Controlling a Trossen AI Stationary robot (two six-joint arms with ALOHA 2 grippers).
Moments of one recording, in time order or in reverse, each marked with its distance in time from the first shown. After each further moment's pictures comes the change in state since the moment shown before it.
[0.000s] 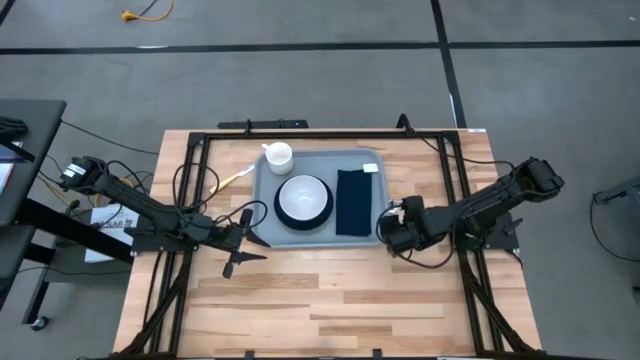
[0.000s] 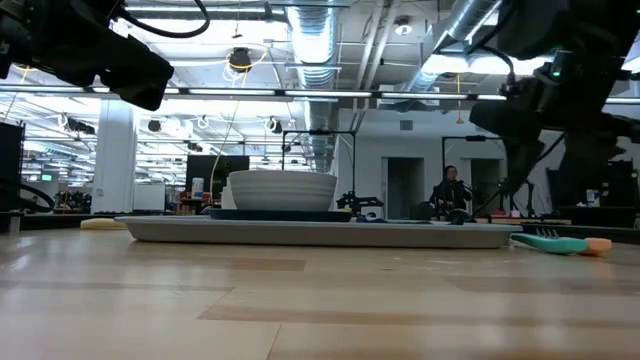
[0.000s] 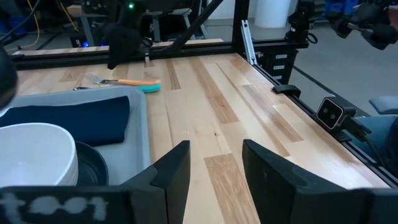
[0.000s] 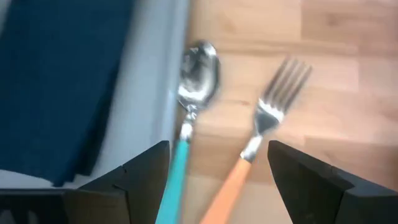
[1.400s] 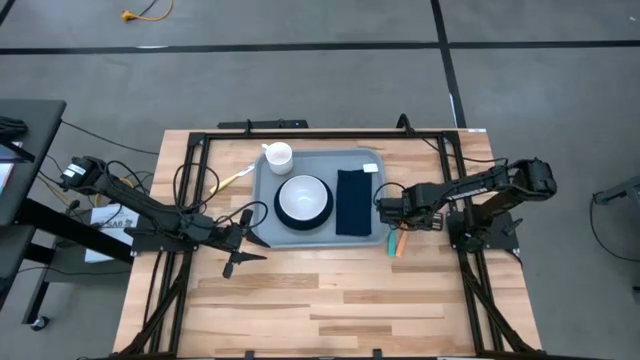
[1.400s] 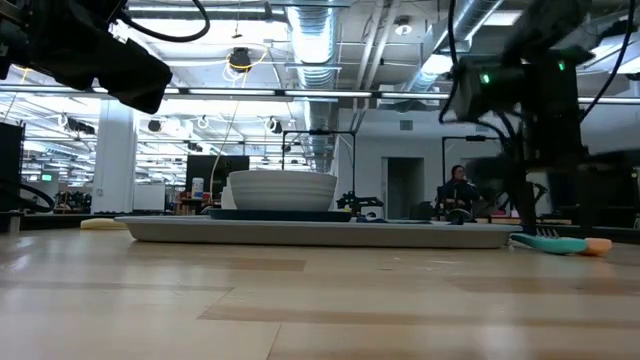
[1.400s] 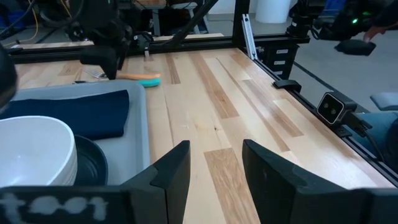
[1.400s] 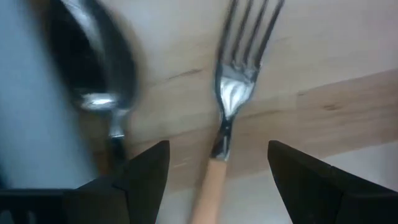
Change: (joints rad) left arm 0.000 0.000 0.000 -0.021 0.000 -0.009; right arm -0.364 0.036 -0.114 0.161 -0.428 -0.061
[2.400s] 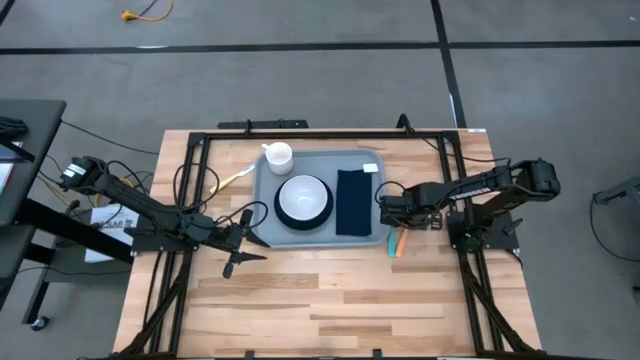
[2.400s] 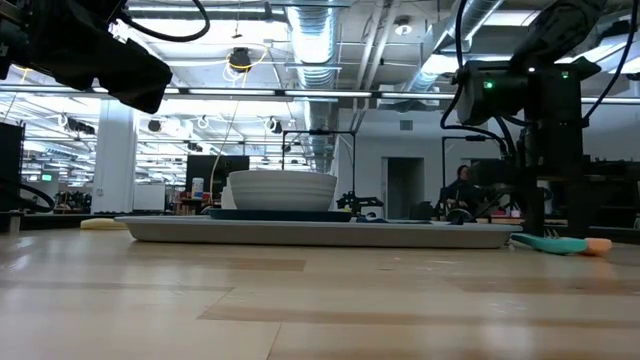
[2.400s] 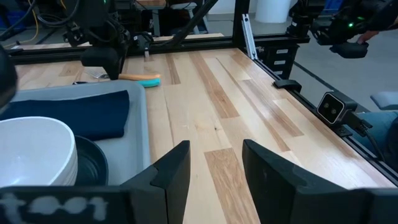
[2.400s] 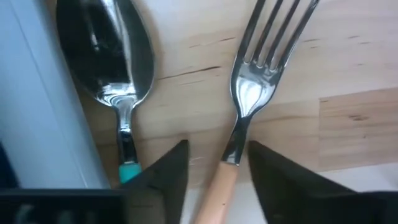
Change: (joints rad) left arm 0.000 0.000 0.000 0.001 0.000 0.004; right arm -0.020 -0.004 -0.068 0.089 -0.046 -0.091
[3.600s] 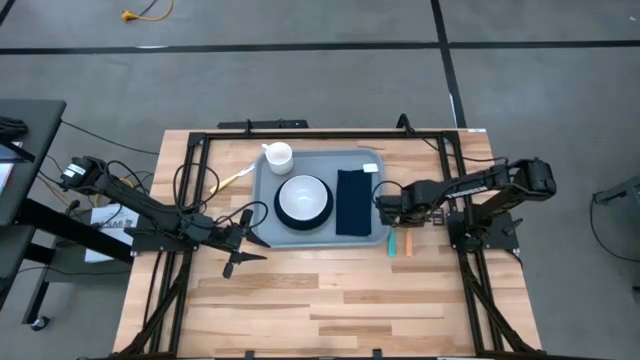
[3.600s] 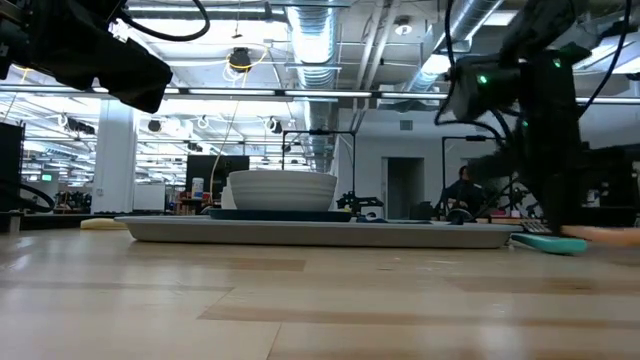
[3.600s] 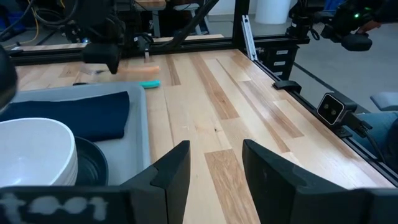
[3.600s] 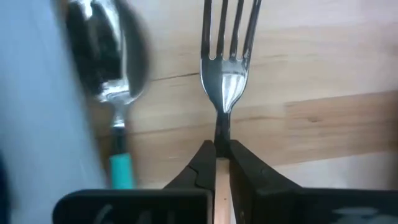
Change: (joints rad) left arm 0.000 0.000 0.000 0.004 0.000 0.001; right arm -0.003 0.006 0.114 -0.174 0.047 -0.055
